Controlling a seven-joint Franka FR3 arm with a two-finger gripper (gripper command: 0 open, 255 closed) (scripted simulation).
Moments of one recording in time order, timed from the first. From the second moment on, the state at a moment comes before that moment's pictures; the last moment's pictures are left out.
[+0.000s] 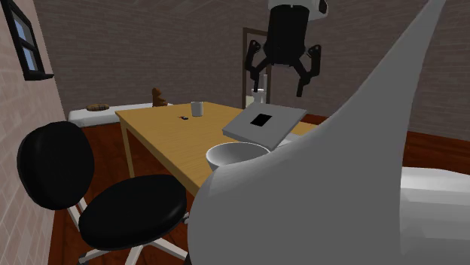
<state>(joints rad) 0.01 -0.77 0.03 -2.39 0.11 1.58 0.05</state>
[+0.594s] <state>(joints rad) 0.00 -0.65 0.01 -2.54 0.17 1.85 0.03</state>
